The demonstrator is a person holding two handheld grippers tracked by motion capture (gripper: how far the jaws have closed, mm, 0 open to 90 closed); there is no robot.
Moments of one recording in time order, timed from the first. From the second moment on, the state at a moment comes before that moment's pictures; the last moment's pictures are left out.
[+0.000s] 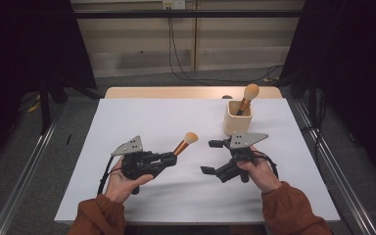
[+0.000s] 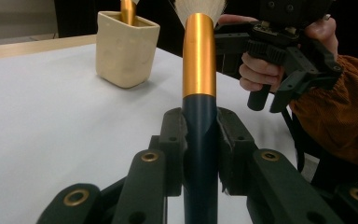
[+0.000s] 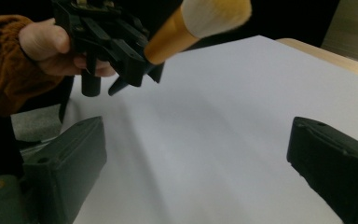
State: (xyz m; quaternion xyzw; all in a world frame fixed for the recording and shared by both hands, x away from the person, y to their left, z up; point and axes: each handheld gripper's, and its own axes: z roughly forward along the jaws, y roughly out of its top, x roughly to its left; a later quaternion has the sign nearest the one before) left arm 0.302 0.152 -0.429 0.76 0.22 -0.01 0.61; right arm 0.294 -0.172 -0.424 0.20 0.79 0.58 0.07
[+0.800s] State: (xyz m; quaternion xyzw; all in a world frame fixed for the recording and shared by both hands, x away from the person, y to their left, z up) left arm 0.296 0.130 -0.422 0.76 0.18 -0.02 0.63; right arm 0.289 -0.161 -0.407 0.21 0.75 0.63 0.03
